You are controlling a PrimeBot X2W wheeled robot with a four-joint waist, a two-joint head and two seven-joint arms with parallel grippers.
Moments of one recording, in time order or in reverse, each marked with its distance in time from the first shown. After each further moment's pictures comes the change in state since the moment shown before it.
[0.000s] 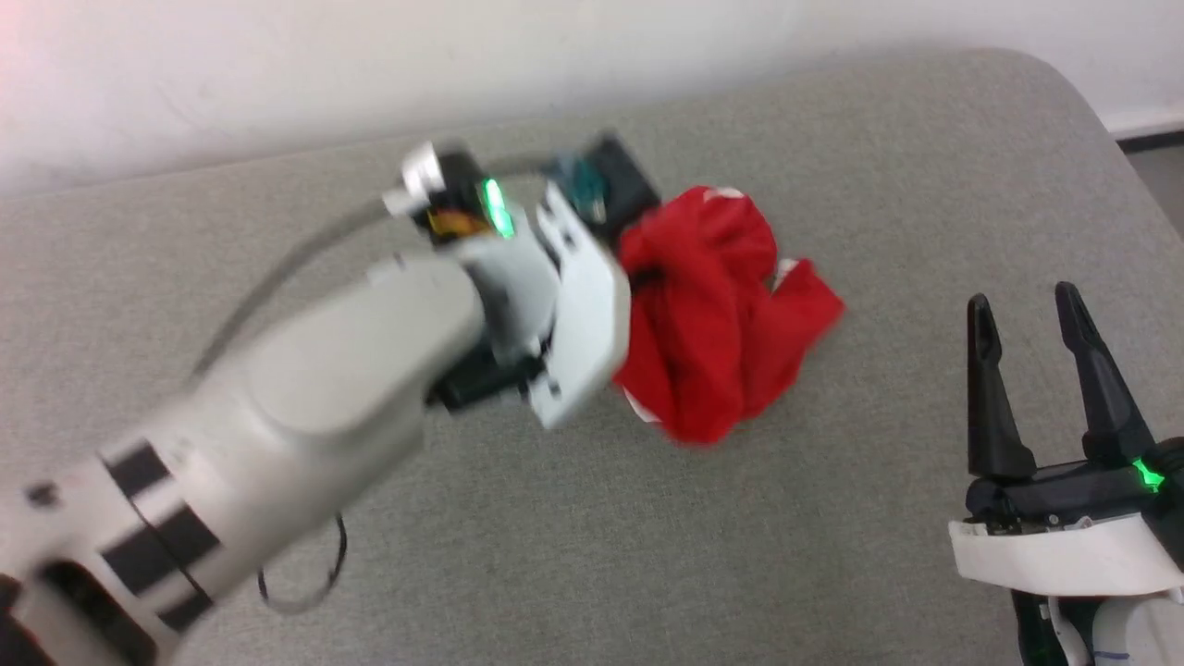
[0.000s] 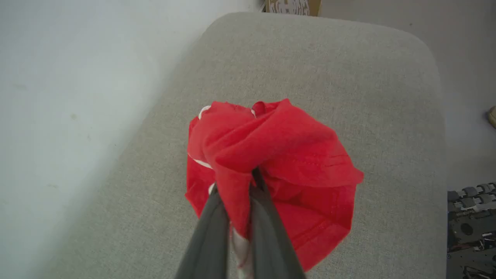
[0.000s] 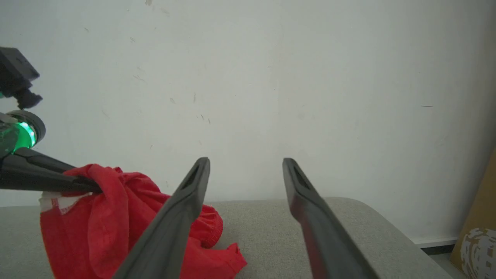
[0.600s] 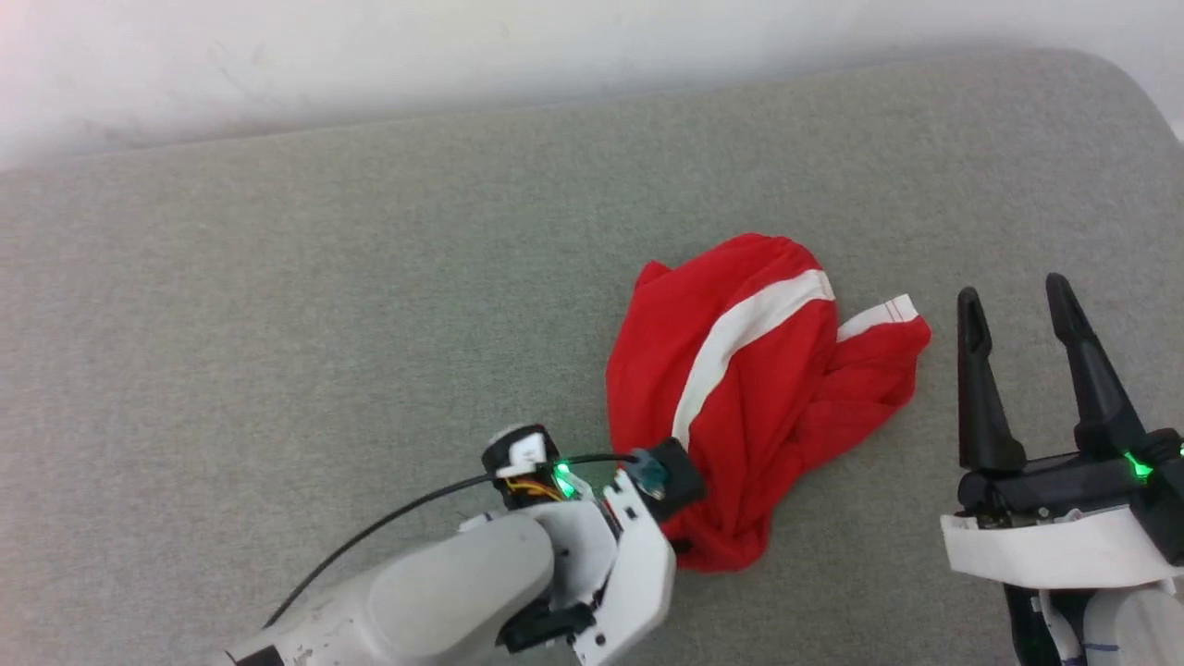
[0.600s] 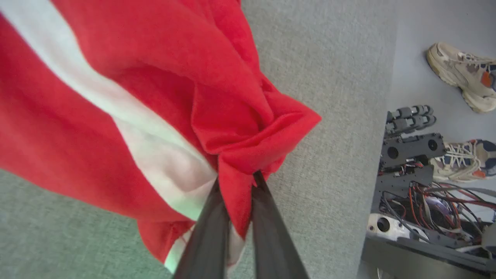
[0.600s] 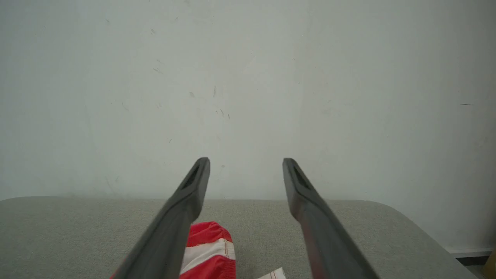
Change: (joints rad) left arm 0.421 -0.112 -0.061 0.020 0.162 0.000 0.043; right arm -0.020 0.000 0.009 0.007 -0.015 0.000 0.000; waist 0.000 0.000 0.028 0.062
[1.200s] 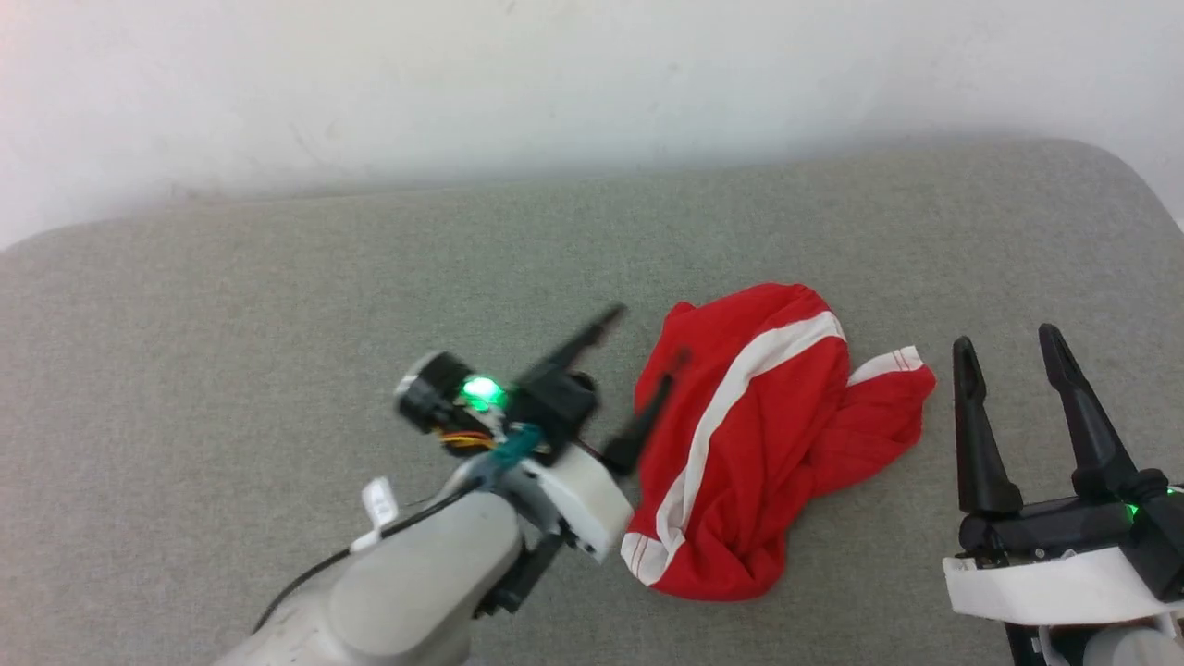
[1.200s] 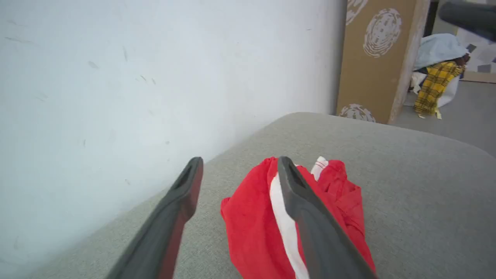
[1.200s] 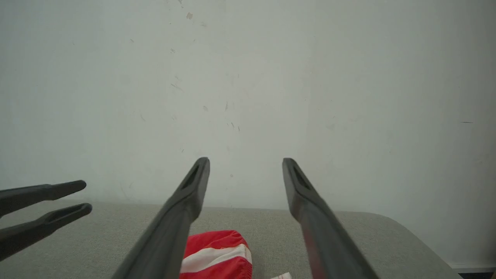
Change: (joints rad) left arm 0.077 -0.002 0.216 -0.018 0.157 0.312 -0.651; right arm 0.074 0.000 -0.006 0.005 -0.021 0.000 0.000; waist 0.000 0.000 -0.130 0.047
